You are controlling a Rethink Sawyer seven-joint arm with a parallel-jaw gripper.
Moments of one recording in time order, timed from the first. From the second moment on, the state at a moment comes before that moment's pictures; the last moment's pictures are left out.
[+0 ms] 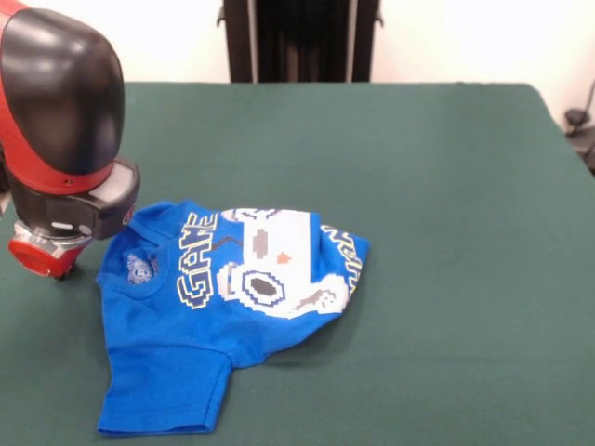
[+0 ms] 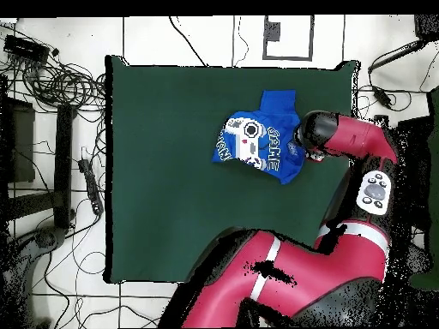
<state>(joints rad) -0.33 -0.04 -0.31 0.79 -0.07 0.89 3.29</state>
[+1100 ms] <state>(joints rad) -0.30 -0.12 -0.31 0.81 -0.08 0.92 3.29</state>
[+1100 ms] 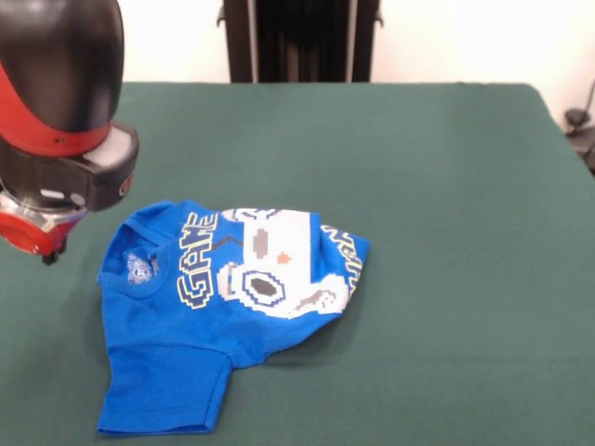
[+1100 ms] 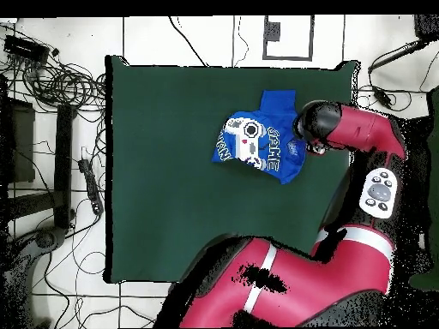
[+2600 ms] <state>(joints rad) -0.29 -0.15 -0.30 0.65 -0.08 1.10 3.29</state>
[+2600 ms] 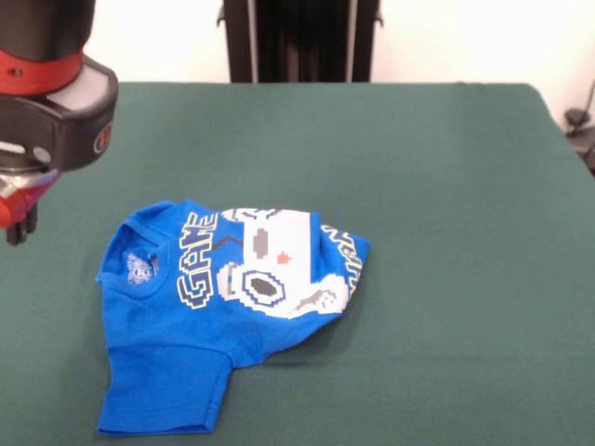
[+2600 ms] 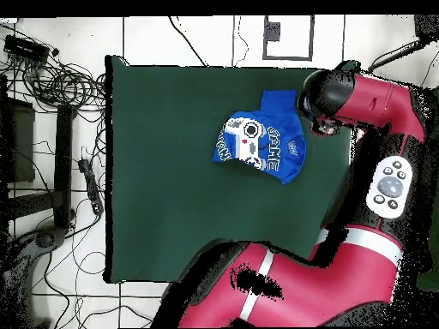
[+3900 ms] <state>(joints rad) -0.21 -0.09 -0.30 0.61 -0.03 1.13 3.29</state>
